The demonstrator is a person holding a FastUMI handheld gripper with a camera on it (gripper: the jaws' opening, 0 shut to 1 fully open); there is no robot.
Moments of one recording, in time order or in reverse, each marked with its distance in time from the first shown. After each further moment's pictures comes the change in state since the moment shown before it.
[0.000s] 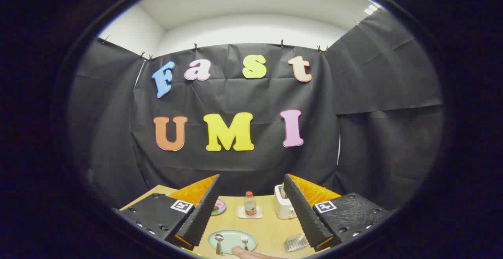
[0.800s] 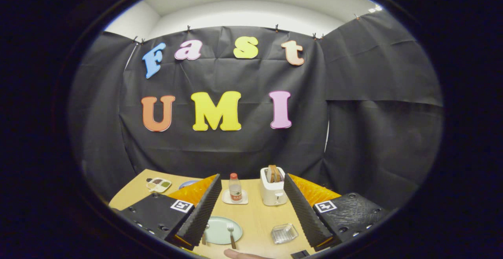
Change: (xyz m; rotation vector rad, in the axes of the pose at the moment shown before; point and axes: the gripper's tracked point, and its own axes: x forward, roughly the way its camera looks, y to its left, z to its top) arm 0.006 -0.031 -0.050 -0.034 0.125 -0.077
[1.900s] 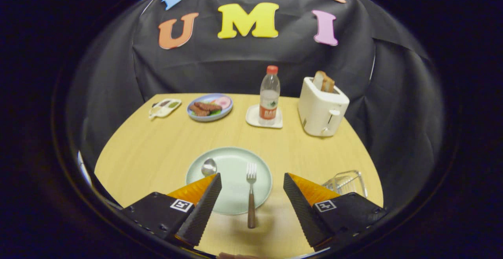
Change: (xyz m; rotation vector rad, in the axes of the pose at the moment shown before) arm 0.089 0.077 -0.305 -0.136 0.579 0.168
